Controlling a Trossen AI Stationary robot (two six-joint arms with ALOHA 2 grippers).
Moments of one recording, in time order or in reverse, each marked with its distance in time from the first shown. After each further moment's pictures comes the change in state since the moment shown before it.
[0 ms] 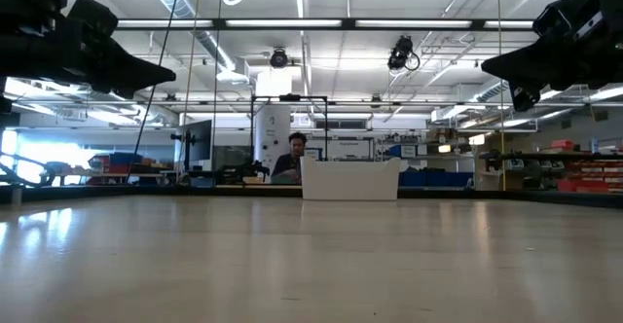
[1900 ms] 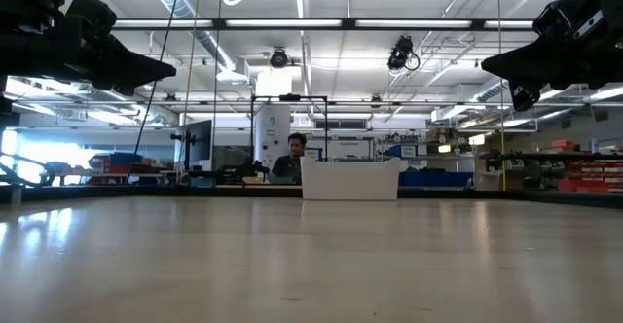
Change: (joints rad) left arm 0.000 0.001 0.000 0.030 -0.004 0.001; right arm 0.000 0.000 0.000 0.007 -0.001 0.003
